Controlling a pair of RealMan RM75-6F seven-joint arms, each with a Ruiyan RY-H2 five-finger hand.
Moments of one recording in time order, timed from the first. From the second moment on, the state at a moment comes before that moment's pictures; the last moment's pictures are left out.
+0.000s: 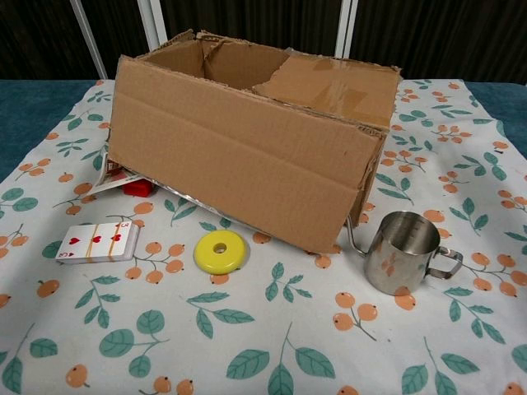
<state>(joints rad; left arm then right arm) -0.50 -1.12 0.12 -1.70 1.17 1.66 0.30 0.26 -1.09 0.30 -1.82 -1.20 1.31 -0.11</state>
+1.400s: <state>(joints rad) -0.29 -1.25 -0.01 -1.47 1.25 1.53 0.08 1.26 -1.39 0.38 -1.32 -1.01 0.45 -0.31</state>
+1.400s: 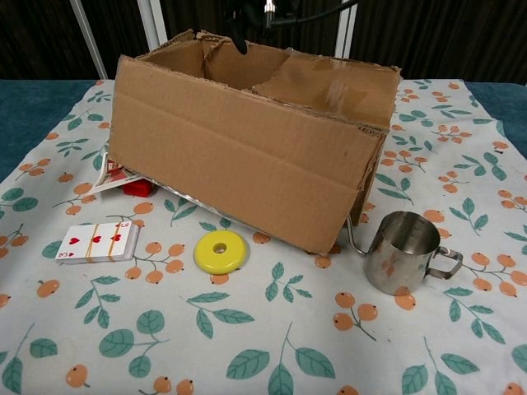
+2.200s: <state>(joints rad) -0.26 -1.25 -0.09 -1.48 1.26 1.46 0.07 1.37 -1.44 0.23 -1.15 -1.15 0.35 -0.23</state>
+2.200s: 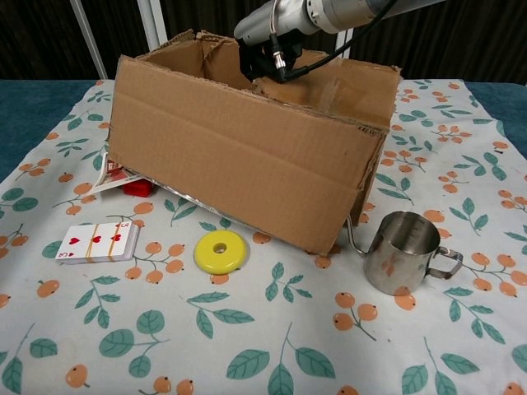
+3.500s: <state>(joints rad) -0.23 -1.25 -0.13 -1.50 1.30 1.43 0.07 1.47 -0.98 0.09 -1.59 -0.90 0.48 -0.49</state>
